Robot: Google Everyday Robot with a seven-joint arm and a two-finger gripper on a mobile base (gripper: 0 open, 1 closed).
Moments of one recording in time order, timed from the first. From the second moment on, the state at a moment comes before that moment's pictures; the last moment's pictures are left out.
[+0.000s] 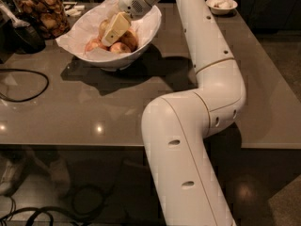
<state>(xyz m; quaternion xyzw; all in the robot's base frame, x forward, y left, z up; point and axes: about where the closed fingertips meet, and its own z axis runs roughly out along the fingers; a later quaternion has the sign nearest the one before) 0.730 0.117 0.943 -0.65 0.63 0.29 0.31</state>
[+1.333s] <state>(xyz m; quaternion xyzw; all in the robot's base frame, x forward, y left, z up) 0.738 0.098 0.944 -0.68 0.61 0.23 0.32</state>
